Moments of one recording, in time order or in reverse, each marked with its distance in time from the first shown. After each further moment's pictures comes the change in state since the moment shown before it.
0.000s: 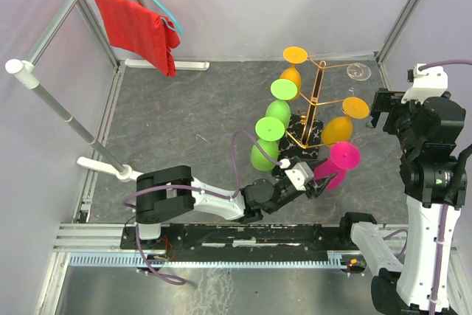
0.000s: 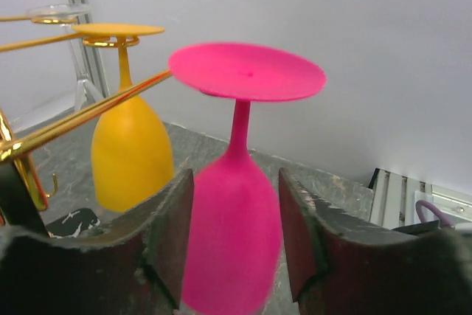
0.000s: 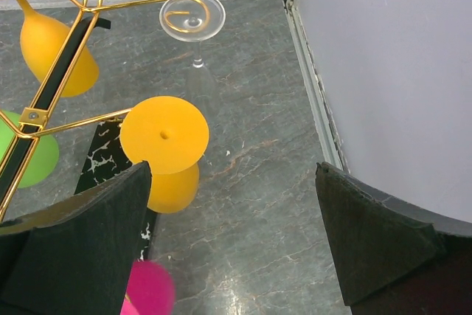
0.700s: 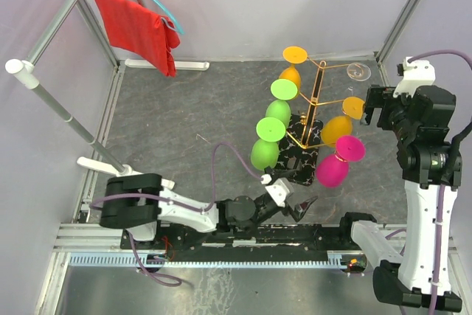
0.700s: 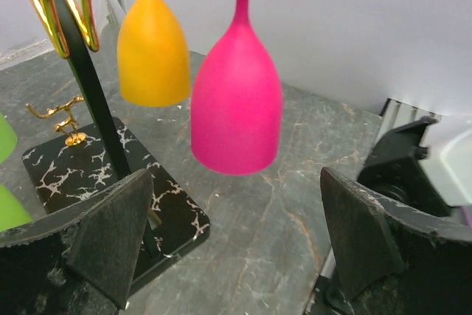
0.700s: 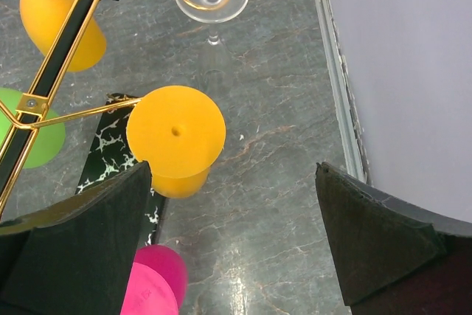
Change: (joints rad) left arm -0.081 -0.195 -0.261 -0.112 -0.166 -0.034; right arm 0.000 0.066 -0.002 -0.018 -0.063 0.000
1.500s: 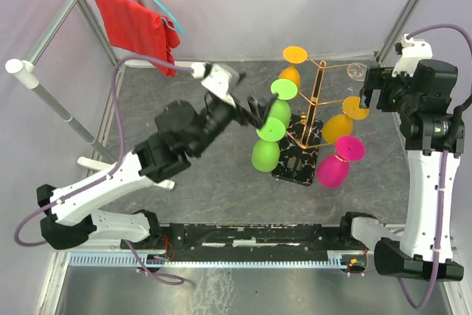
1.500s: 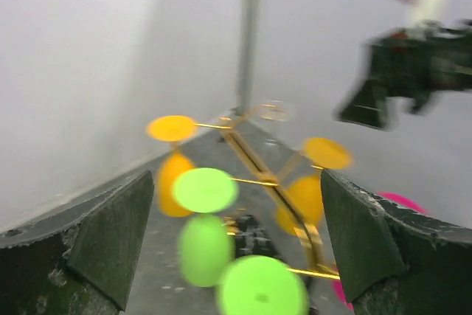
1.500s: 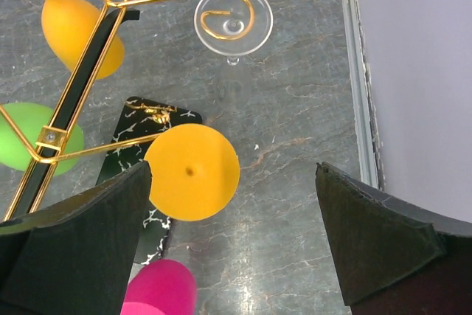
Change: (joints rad) left arm 0.285 -0.496 0.629 -1.069 0.095 0.007; right arm -0.032 0.207 0.174 -0.043 -0.097 -0.010
